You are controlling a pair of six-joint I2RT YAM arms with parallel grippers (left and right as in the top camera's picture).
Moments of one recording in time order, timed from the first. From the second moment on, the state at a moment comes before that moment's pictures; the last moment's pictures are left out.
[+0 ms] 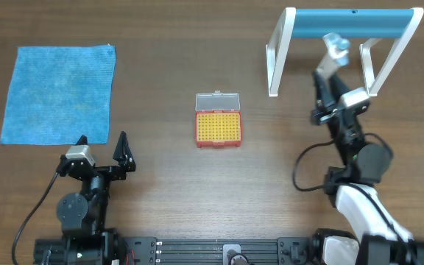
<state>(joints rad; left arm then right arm) 0.11 0.01 0.01 -0.07 0.11 -0.25 -0.11 1.29 0.30 1.43 -0.54 0.03</state>
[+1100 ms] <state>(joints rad) 0.11 0.01 0.01 -0.07 0.11 -0.25 0.50 1.90 0.49 1.45 -0.40 0.07</state>
